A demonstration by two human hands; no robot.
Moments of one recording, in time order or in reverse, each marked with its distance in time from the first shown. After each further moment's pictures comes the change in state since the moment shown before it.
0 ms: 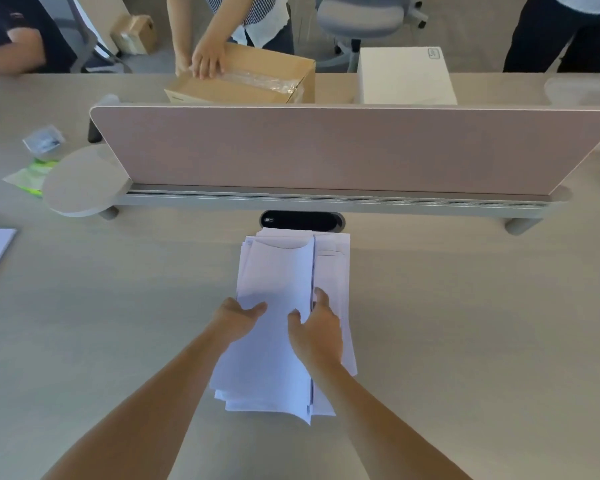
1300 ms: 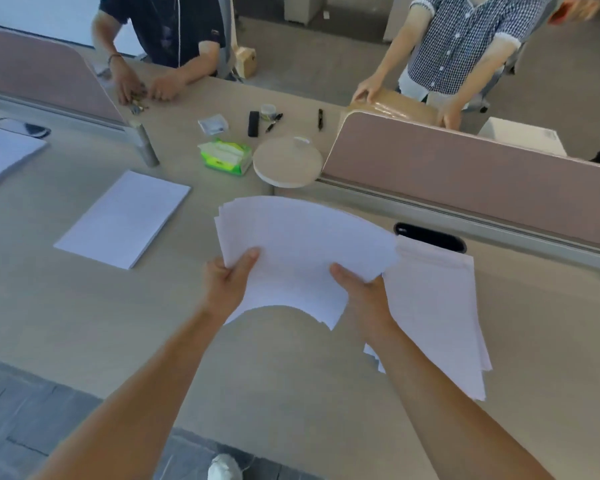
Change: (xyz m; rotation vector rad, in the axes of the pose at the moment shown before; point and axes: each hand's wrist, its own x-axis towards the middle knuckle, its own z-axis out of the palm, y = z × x) left_hand -0.079 -0.227 -0.267 -0.856 0.390 0.601; right_hand -0.174 -0.174 0.149 0.819 -0.264 -0.342
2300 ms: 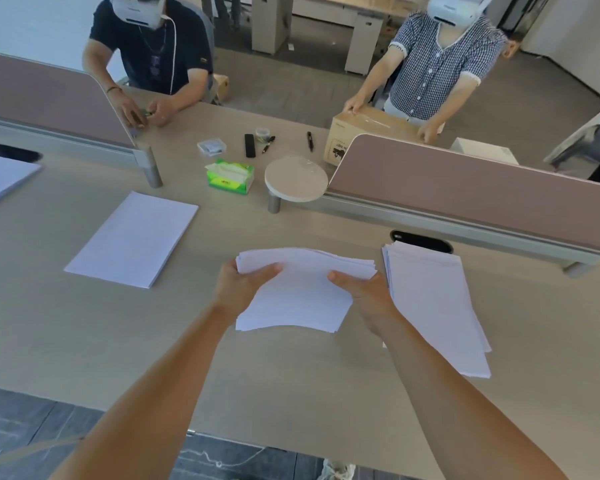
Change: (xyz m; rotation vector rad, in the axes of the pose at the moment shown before) left_hand 0.022 0.002 -0.071 -0.077 -0.325 -0.062; right_hand -0.015 0.008 0.054 -0.178 0.056 0.070
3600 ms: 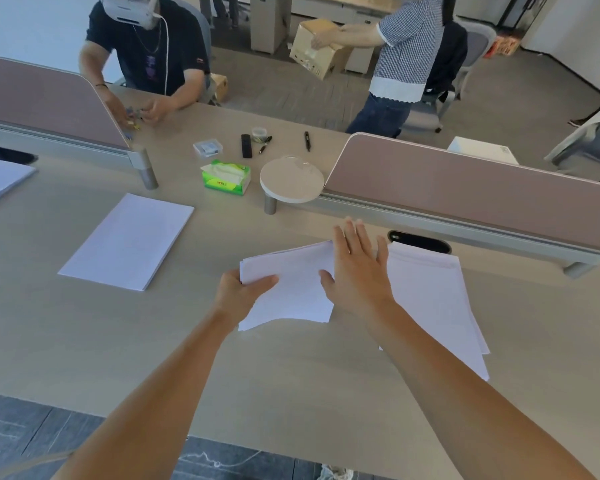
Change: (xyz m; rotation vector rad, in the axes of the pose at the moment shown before) left_hand 0.014 -0.029 0.010 0.062 0.017 -0.067; right_hand -0.002 -0.043 0.020 -1.558 0.114 -0.424
